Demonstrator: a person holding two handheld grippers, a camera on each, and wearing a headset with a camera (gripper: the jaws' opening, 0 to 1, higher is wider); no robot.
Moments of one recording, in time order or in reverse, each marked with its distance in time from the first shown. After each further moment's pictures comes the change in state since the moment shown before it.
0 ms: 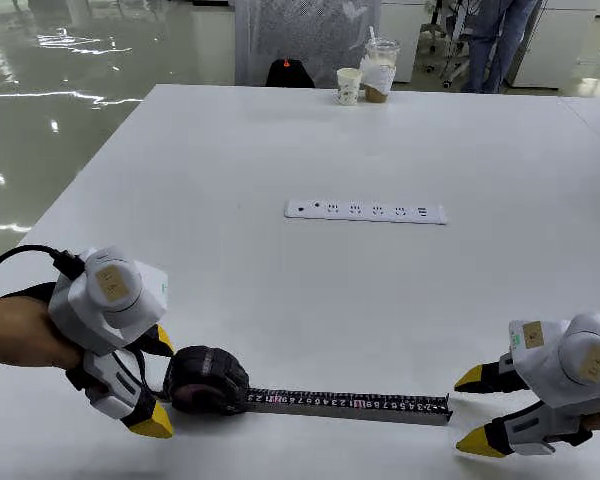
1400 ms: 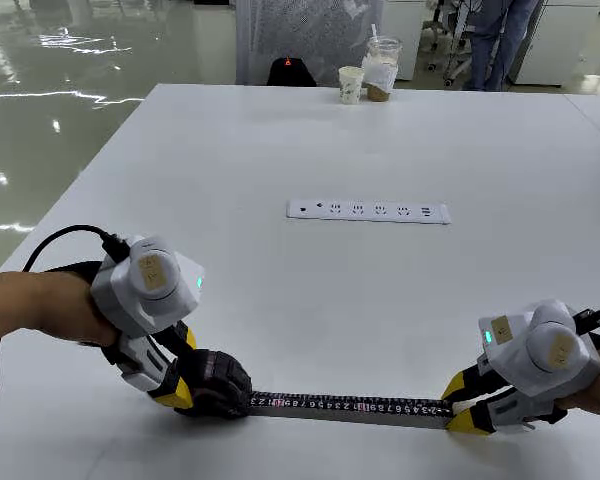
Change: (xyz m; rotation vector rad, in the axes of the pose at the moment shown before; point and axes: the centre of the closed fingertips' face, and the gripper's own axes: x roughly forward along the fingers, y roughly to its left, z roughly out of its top) left arm 0.015 0.015 0.018 0.161 0.072 -0.078; right arm 0.021 -0.011 0.004 -0.144 0.071 0.100
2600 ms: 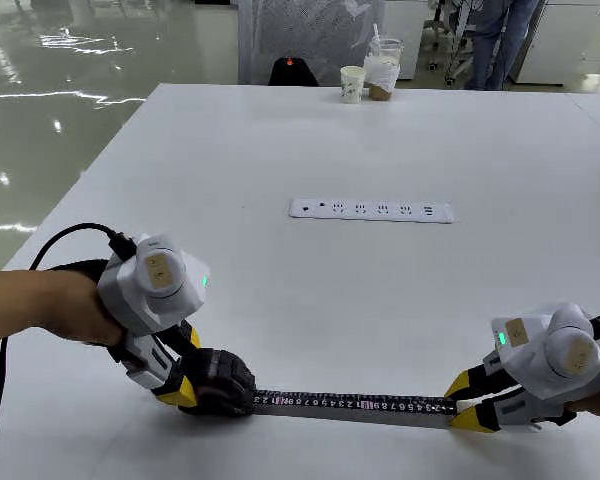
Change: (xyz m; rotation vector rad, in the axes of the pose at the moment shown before) left arm 0.001 0.001 -0.001 0.011 0.012 -0.008; right arm -0.005 0.001 0.004 -0.003 -0.059 -0.028
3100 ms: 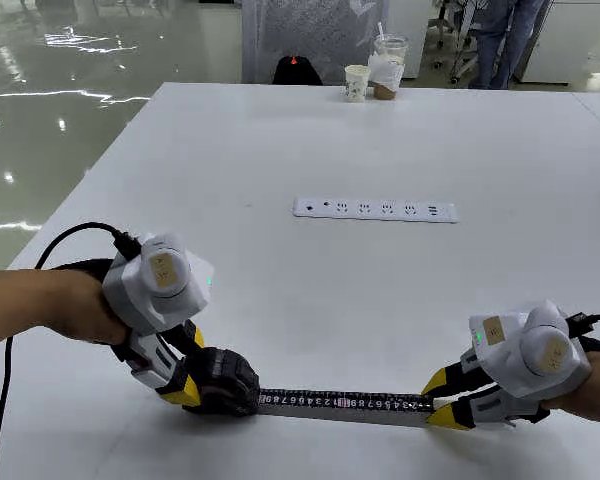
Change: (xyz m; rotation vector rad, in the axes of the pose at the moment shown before) left arm 0.000 0.000 0.000 -0.006 -0.007 0.000; right arm 0.016 -0.001 0.022 -0.036 -0.028 0.011
